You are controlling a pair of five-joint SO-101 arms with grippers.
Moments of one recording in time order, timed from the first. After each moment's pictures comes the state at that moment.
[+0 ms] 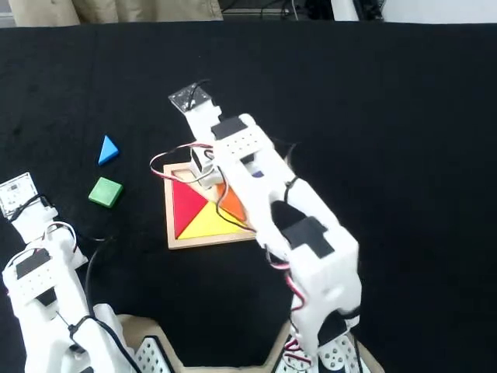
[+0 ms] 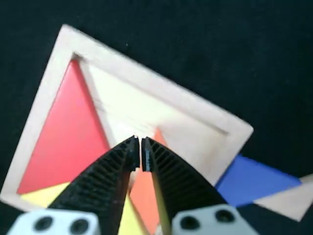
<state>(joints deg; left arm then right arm) -41.0 -44.1 77.2 37.3 -7.0 -29.2 25.5 -4.0 65.2 5.8</state>
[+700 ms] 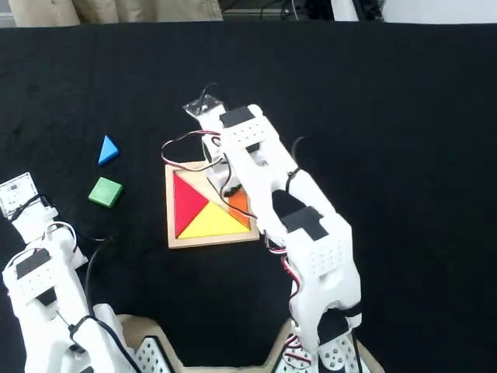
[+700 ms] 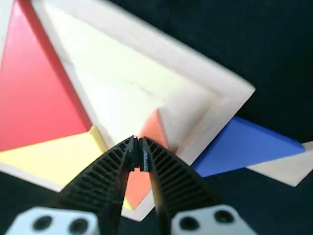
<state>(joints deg) -41.0 -44.1 77.2 37.3 -7.0 -25.7 32.7 -12.0 80.4 8.8</state>
